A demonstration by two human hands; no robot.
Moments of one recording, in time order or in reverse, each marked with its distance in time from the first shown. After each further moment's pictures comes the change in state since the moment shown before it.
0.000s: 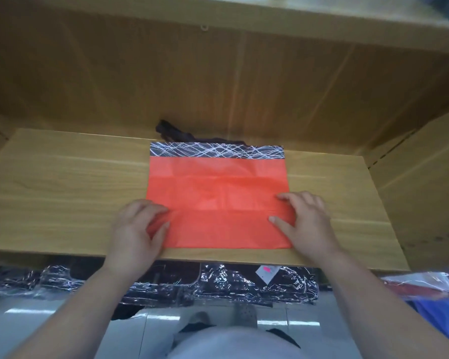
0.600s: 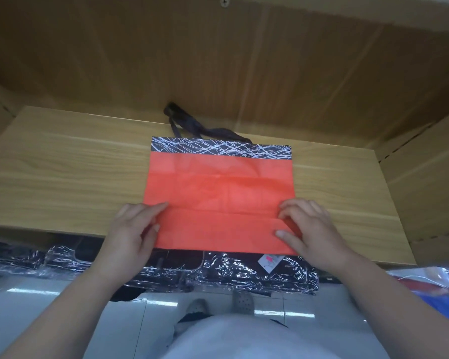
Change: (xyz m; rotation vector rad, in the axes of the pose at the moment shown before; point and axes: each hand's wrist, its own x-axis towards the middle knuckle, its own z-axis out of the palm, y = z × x) left_hand -0.034 -0.022 -0.014 -0.018 -0.106 0.123; right_hand -0.028 0.006 -0.002 0.040 -0.179 -0.329
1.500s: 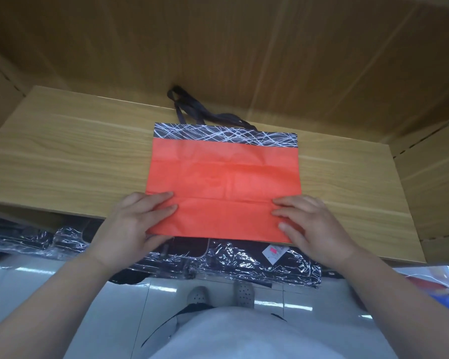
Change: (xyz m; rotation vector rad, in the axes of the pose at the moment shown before) left_hand -0.007 -0.012 -0.010 0.169 -0.127 0.198; right_hand 0.005 -0.008 0.005 0.009 -0.006 -0.244
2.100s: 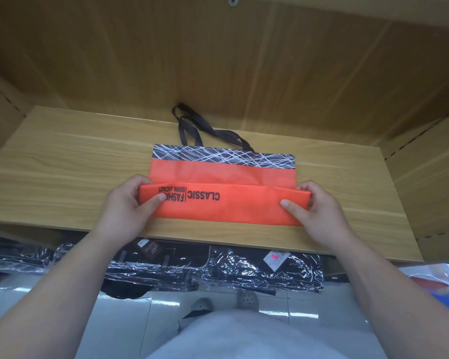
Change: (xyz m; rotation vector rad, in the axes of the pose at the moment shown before) left_hand 0.045 -0.008 -0.015 -0.566 0.163 -0.630; right_hand 0.028 -0.011 -0.014 0.529 0.236 0.703
